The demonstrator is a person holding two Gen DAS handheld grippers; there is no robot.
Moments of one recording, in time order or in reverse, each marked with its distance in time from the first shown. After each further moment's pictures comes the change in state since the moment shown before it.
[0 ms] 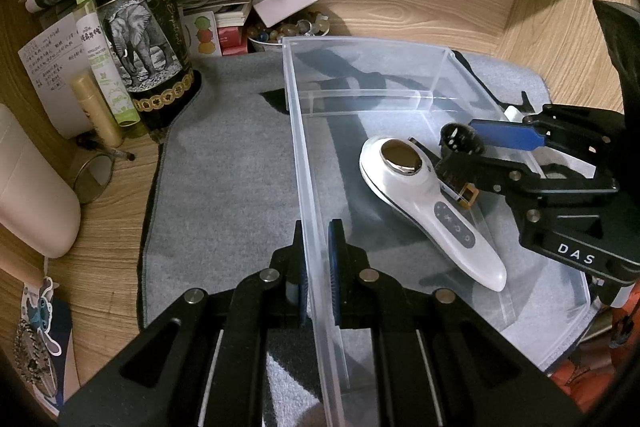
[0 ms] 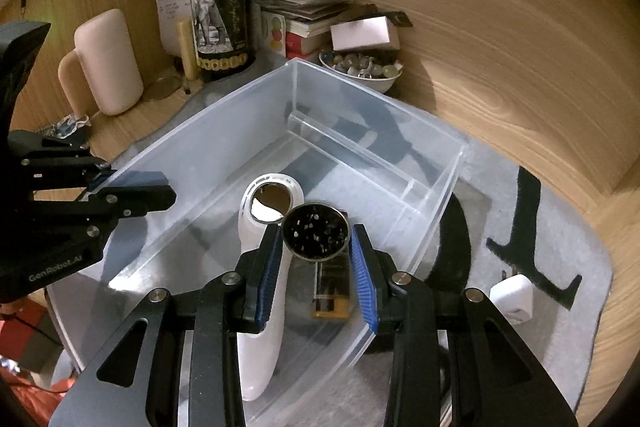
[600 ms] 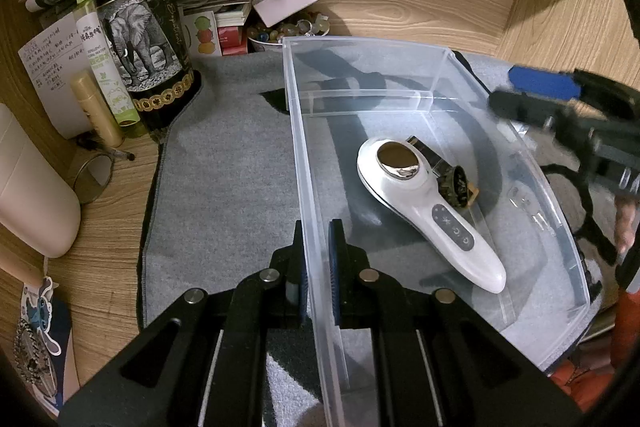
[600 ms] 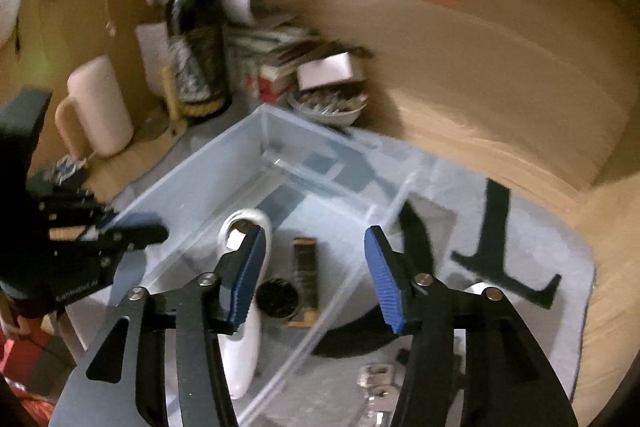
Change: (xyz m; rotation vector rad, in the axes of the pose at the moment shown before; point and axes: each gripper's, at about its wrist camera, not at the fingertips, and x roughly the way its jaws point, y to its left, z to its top) left arm 0.000 0.000 0.000 0.000 -0.001 -0.001; right arm -0.033 -0.026 0.009 0.090 -0.107 -0.040
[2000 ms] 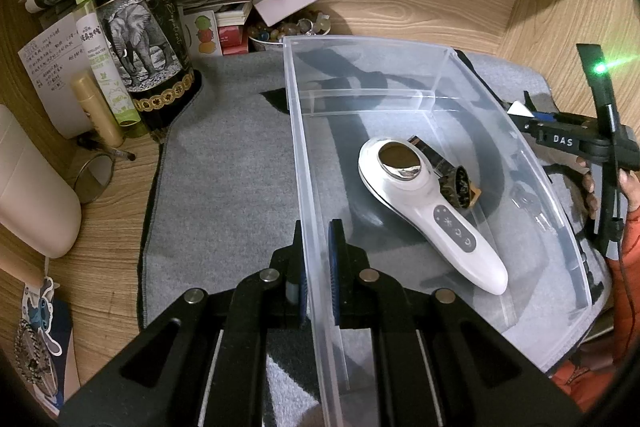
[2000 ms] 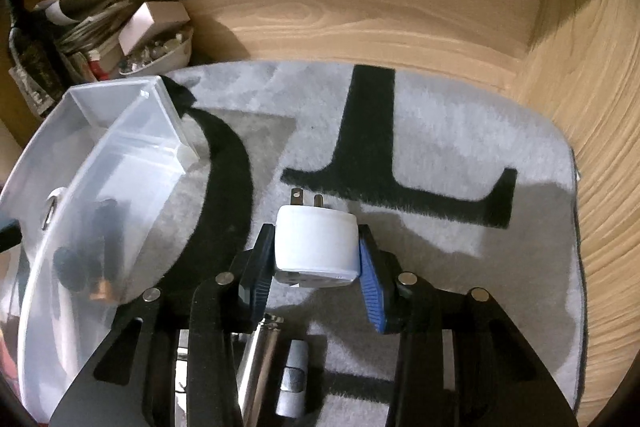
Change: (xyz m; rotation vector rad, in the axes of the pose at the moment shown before) left arm 0.000 0.000 0.000 0.002 -0.001 0.000; right arm 0.046 -0.124 -0.058 0.286 0.156 -0.145
